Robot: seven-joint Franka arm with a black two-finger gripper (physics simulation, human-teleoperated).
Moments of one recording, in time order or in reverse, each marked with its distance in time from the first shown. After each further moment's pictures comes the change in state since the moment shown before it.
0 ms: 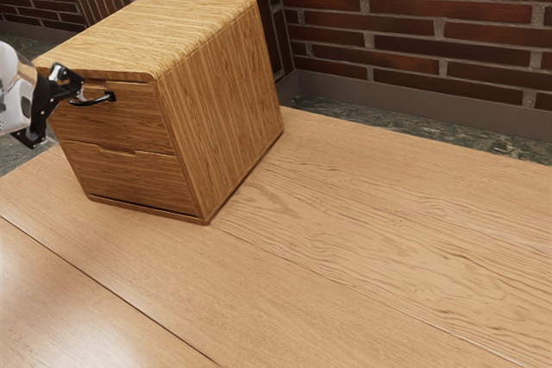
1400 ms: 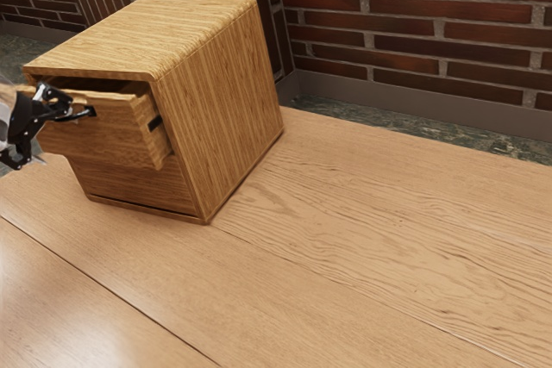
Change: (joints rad) arm -0.038 -0.169 0.024 -0.150 0.071 -0.004 0.027
